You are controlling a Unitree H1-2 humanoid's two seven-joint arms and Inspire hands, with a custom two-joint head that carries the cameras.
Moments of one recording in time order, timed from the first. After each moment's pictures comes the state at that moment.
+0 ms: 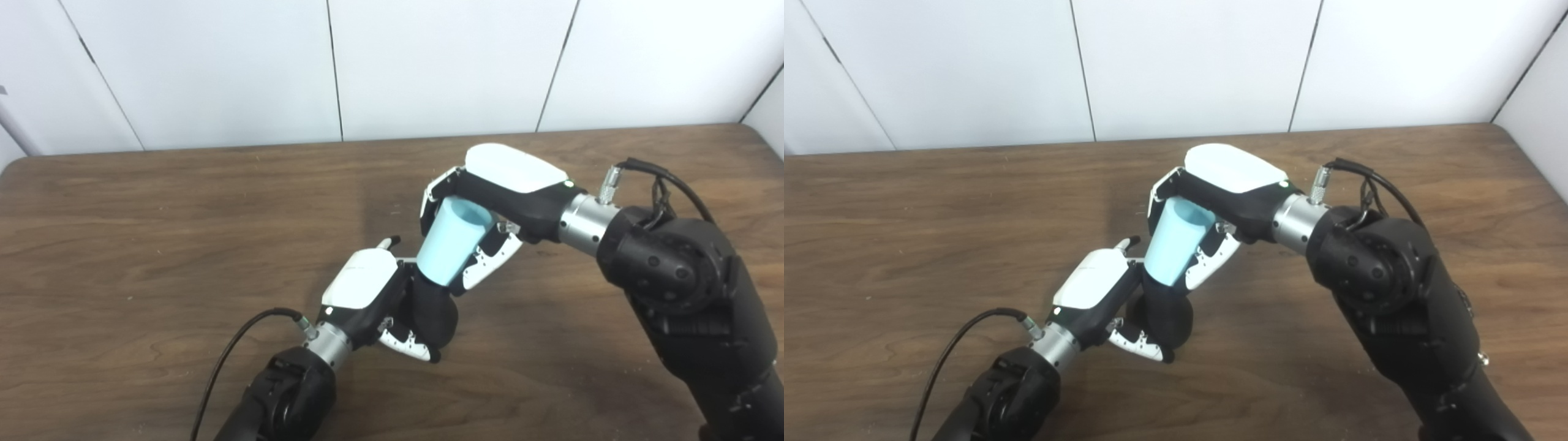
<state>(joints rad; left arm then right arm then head) -0.17 0.17 -0.55 -0.21 0.83 0.17 -0.25 -0.50 -0.40 0.25 -0.65 -0.69 0.47 0.93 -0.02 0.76</state>
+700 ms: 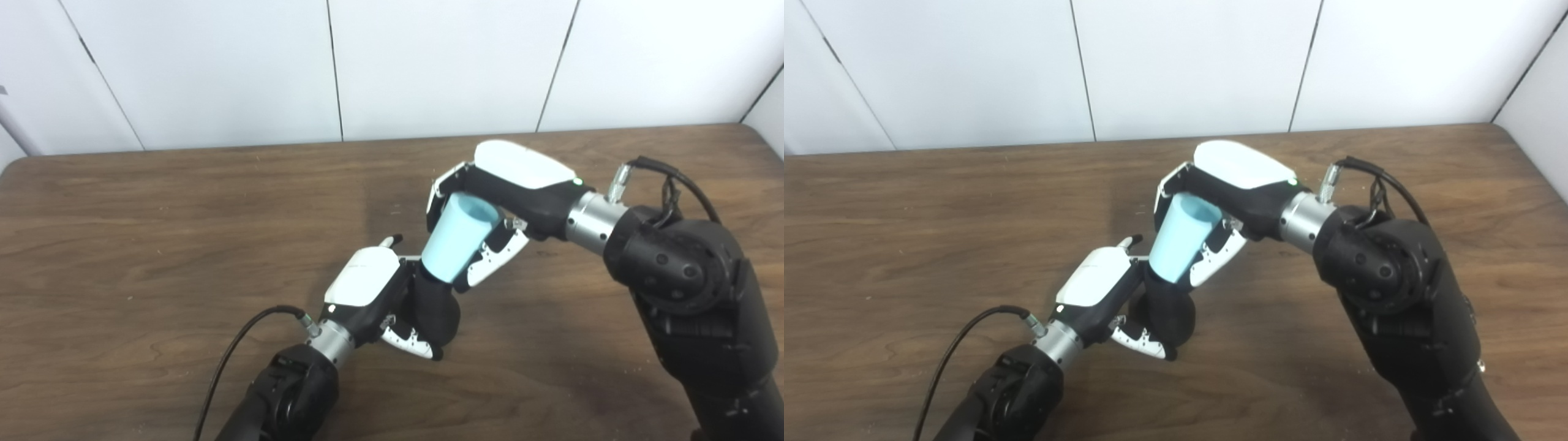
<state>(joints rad) -0.18 0.16 -0.55 -0.20 0.82 0.17 -0.24 -0.48 -0.38 0.22 -0.66 -0.71 0.47 0.94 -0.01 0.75</state>
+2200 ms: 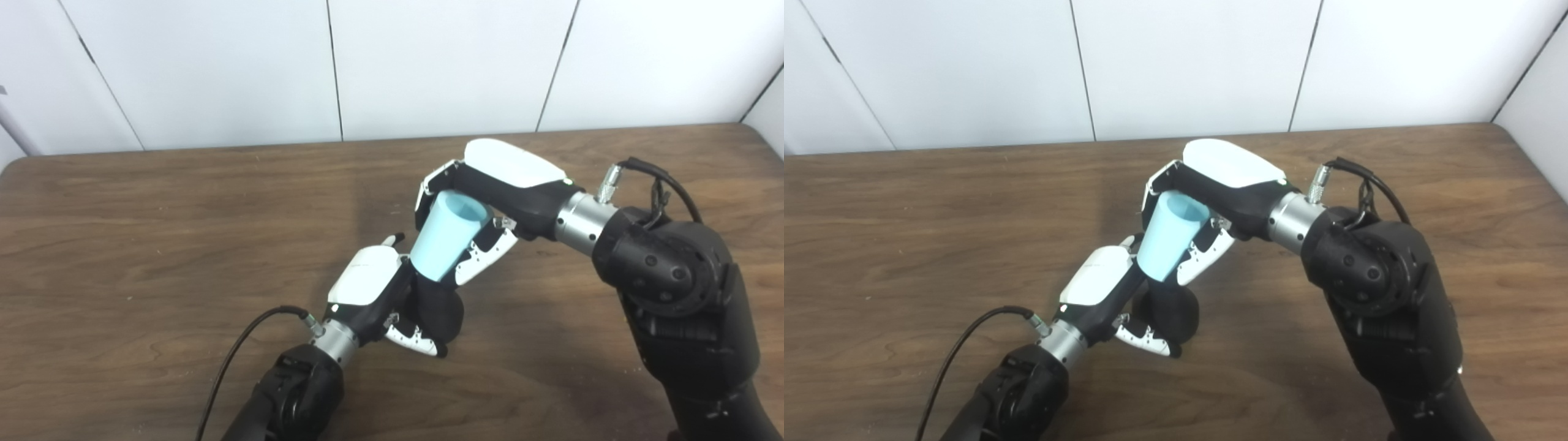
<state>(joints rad) -0.18 0.14 -0.55 -0.18 0.81 0.17 -0.22 -0.49 -0.32 0.21 -0.67 -0.74 0.46 0.96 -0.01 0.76</state>
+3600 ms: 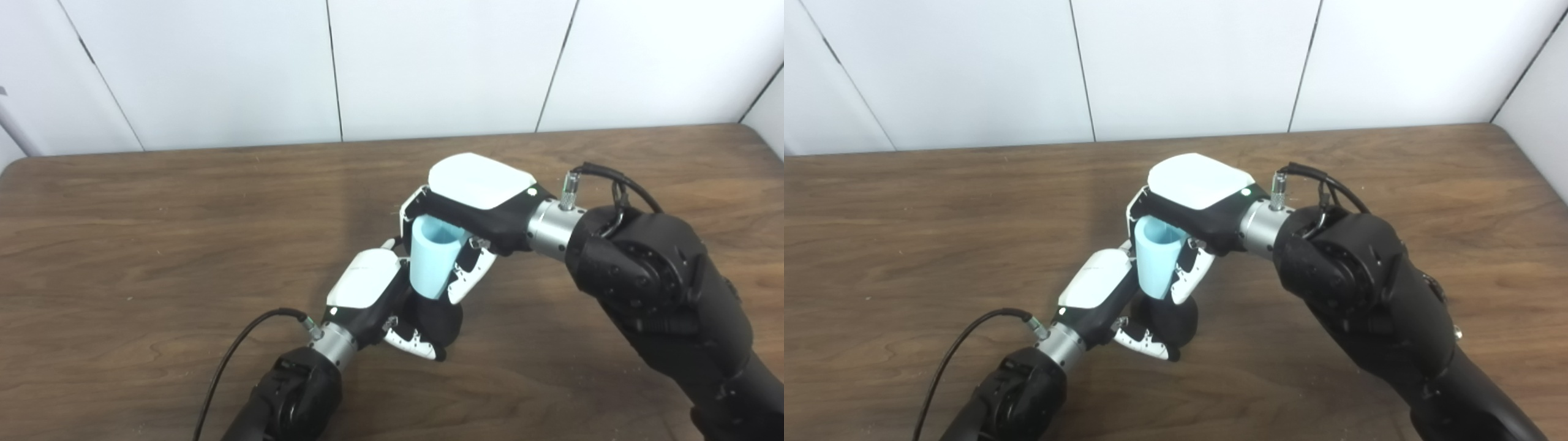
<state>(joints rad) -0.17 0.15 -0.55 -0.19 0.81 0.18 -0.23 -0.57 -0.41 0.46 -0.67 -0.84 0.46 0.99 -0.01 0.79</state>
